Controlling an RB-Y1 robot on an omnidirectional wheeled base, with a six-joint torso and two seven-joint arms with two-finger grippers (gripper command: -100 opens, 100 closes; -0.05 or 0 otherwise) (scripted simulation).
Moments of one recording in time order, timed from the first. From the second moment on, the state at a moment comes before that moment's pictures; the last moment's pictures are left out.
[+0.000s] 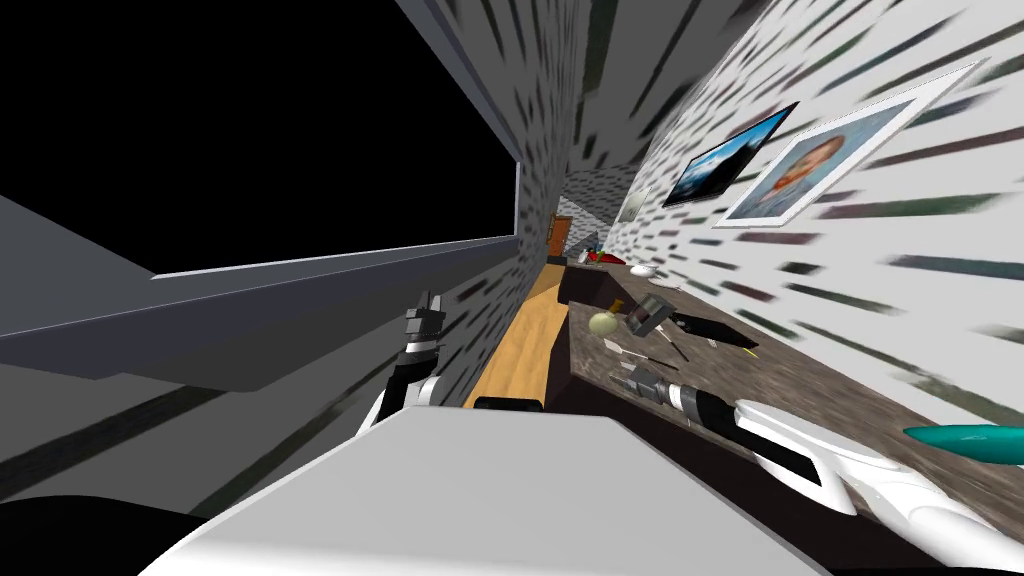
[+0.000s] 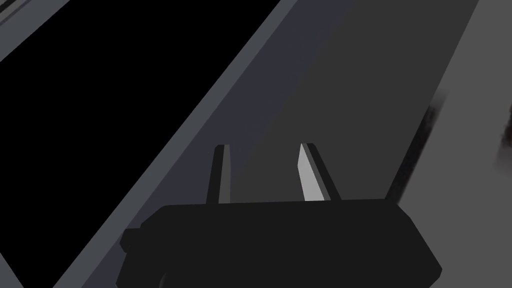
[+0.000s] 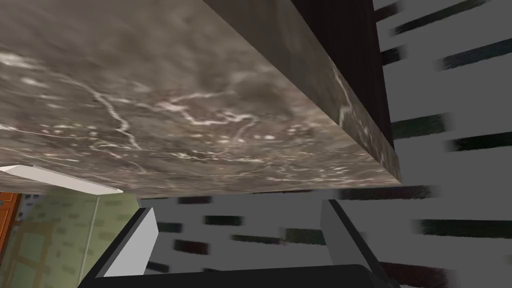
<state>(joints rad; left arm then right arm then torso) 0.51 -0.03 -0.03 -2.22 -0.02 -0.49 0.10 0.48 -1.30 0.21 -1.38 0.42 -0.63 0.34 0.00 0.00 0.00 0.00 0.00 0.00</state>
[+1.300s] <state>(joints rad) 0.51 -0.03 -0.03 -2.22 -0.02 -0.49 0.10 0.48 -1.60 0.39 -1.10 0.62 -0.77 0.37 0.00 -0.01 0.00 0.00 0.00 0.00</state>
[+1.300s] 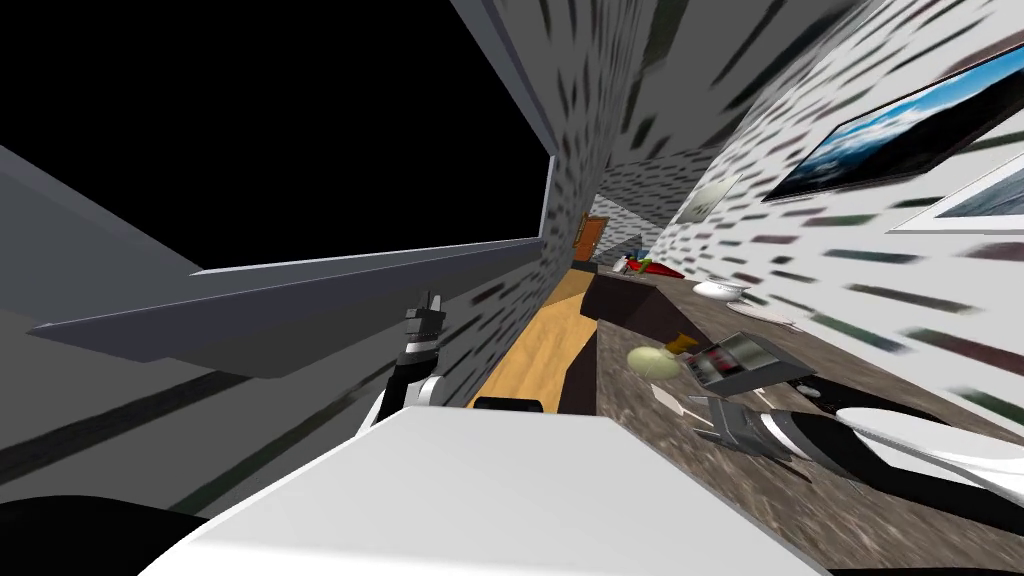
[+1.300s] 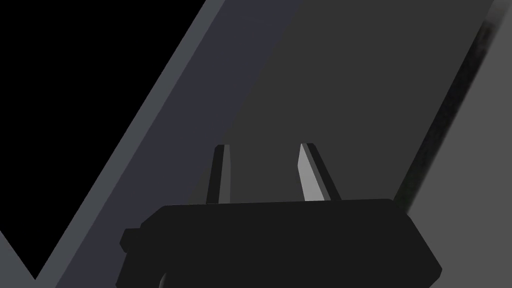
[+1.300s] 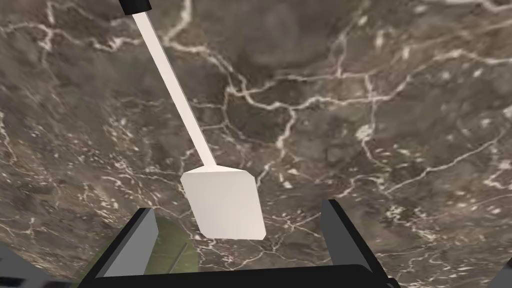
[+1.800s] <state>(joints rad) 0.51 -0.03 -0.03 -2.22 -0.02 -0.49 0.10 0.49 -1.65 0.51 -1.04 0.71 -0.79 0.36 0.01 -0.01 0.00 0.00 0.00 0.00</state>
